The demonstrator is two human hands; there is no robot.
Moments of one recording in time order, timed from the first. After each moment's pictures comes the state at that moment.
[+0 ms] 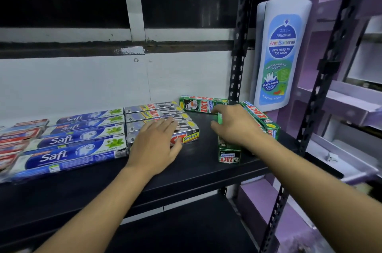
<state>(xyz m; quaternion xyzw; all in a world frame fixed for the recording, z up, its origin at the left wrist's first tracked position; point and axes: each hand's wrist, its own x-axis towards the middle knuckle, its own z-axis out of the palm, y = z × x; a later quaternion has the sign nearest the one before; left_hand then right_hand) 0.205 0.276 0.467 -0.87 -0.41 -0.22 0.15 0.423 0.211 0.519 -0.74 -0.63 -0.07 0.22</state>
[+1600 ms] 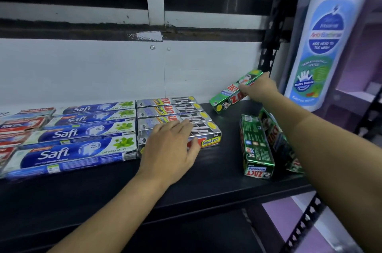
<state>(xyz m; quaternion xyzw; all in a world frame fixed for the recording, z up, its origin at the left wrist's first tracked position) 0.210 0.281 0.461 -0.84 -0.44 -0.28 0.10 0.506 0.362 0.540 -0.82 -0.44 0.05 0.37</state>
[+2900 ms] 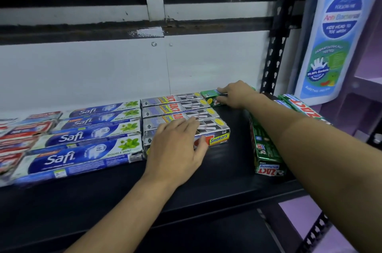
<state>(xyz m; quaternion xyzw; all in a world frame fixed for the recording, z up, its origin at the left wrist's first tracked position) 0.211 0.284 0.459 -0.85 -0.44 -0.29 0.10 0.456 0.400 0.512 -0.73 -0.68 -0.09 0.01</state>
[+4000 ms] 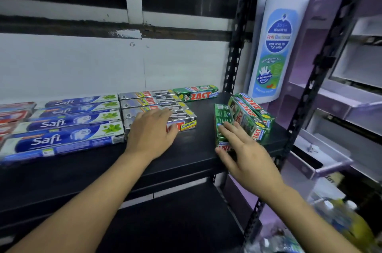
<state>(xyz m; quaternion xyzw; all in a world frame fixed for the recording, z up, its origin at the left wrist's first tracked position) 0.205 0.282 0.462 -0.85 -0.43 -0.29 0.09 0.409 0.126 0.435 -0.68 -0.66 -0.14 0.29</state>
